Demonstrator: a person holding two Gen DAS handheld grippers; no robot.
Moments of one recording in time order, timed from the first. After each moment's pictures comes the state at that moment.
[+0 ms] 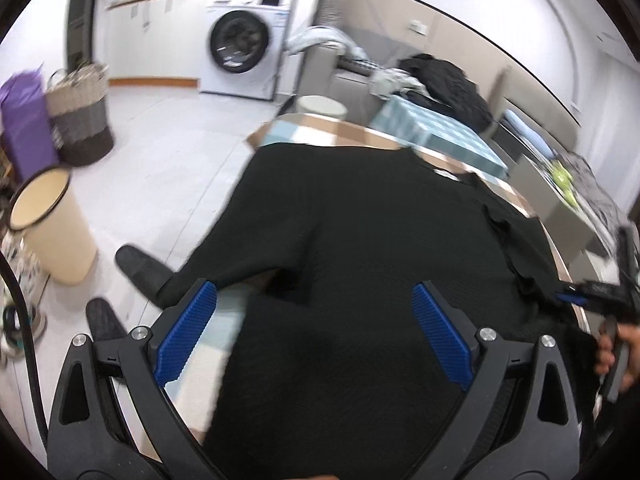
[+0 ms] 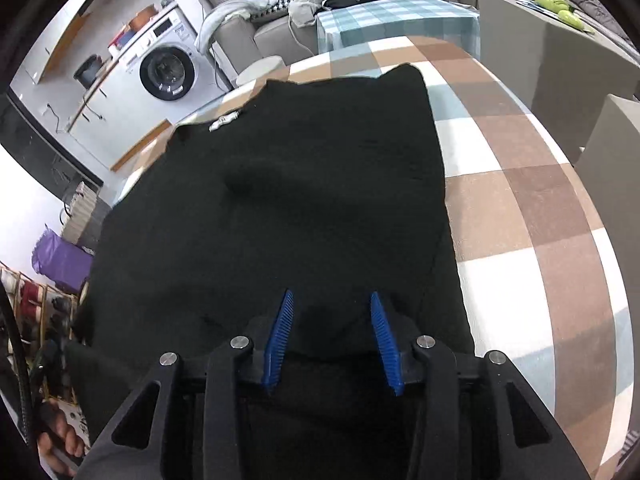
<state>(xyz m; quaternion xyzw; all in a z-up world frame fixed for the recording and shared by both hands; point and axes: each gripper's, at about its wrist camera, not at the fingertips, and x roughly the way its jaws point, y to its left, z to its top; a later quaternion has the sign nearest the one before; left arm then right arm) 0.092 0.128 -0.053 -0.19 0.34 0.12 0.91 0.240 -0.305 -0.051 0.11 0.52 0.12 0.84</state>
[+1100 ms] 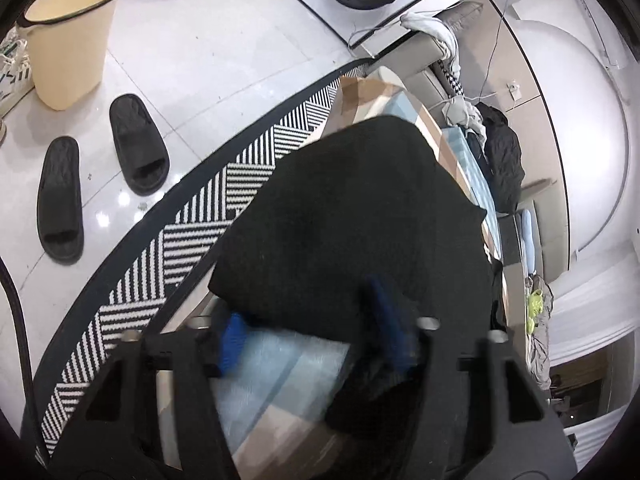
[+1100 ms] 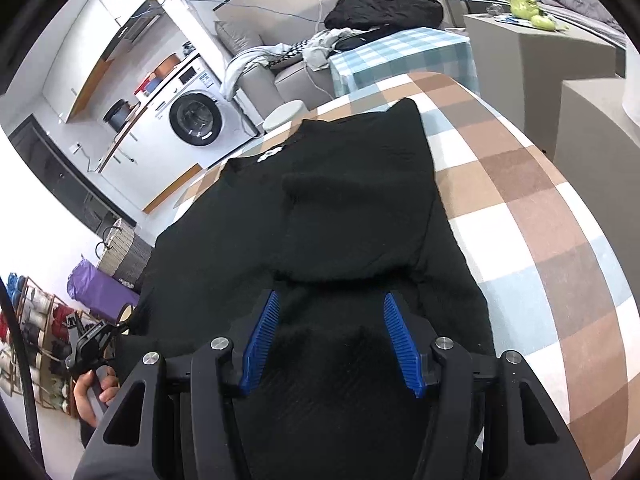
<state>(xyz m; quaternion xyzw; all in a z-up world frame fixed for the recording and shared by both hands) 0.121 0.262 -0.153 -0.47 0.36 0.15 0.79 0.170 -0.308 -0.021 0.18 0.45 0.15 0.86</state>
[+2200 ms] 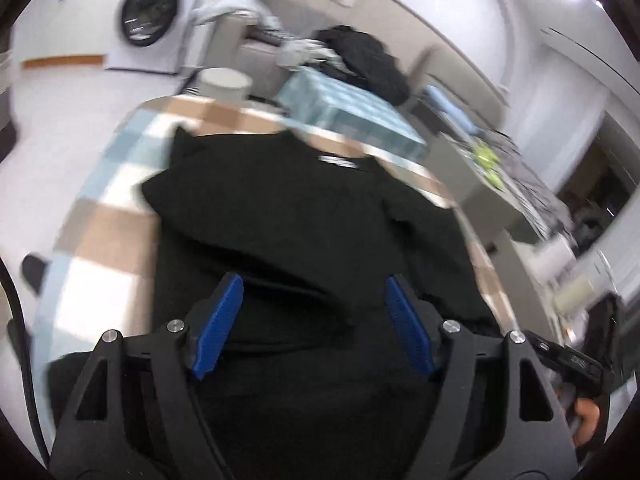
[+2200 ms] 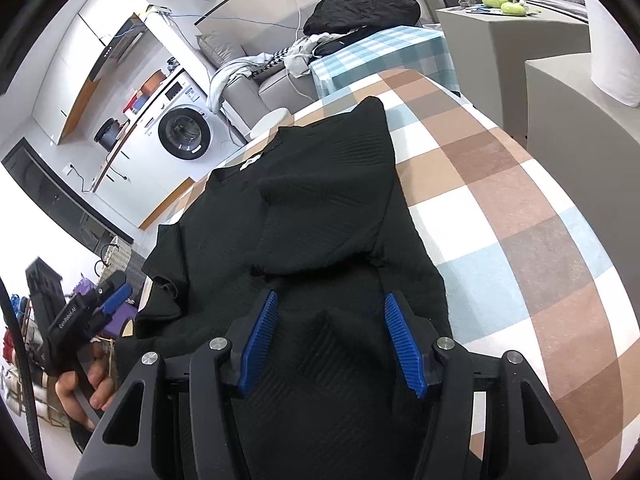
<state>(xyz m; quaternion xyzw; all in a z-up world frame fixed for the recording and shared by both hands) 0.214 0.087 -0.035 -0.22 0.37 -0.04 0.90 0.155 -0.337 -0.028 0.21 0.44 0.12 0.86</state>
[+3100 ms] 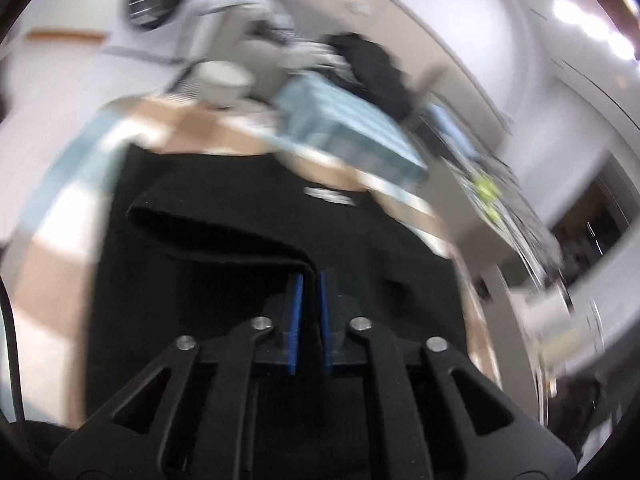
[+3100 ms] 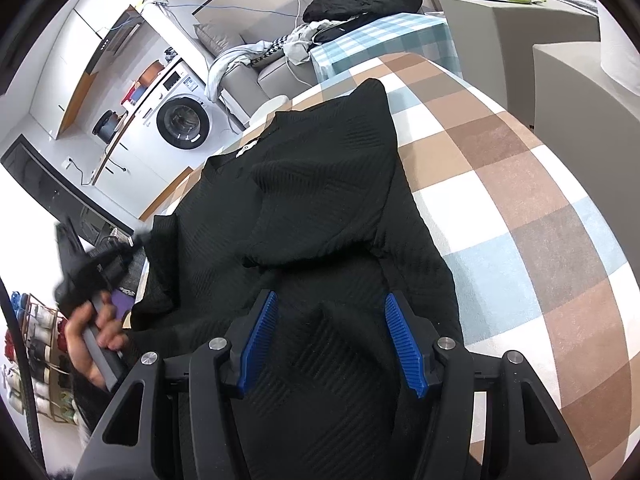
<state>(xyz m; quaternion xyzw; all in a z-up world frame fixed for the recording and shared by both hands) 0.312 0.070 -0.054 -0.26 0.36 -0.08 0.89 0.164 -0.332 -0.038 0.21 0.46 0.13 0.85</state>
